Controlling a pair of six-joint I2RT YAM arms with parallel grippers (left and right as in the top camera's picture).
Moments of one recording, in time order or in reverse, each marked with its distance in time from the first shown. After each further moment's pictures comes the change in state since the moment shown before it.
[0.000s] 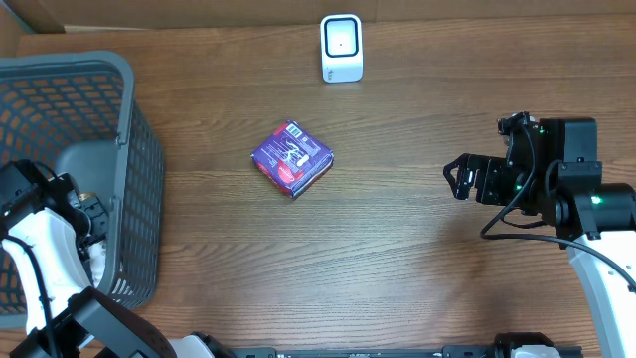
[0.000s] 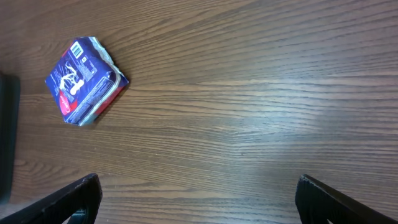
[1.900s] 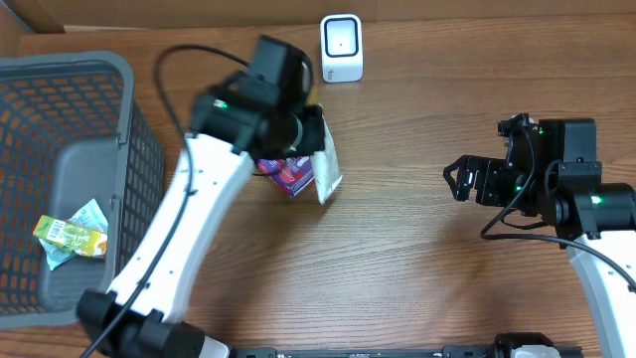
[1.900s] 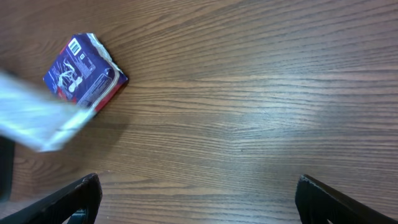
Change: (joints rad) left arm -1.158 0.104 0.560 -0.291 0.225 -0.622; right arm 0.000 0.001 0.000 -0.013 0.000 0.000
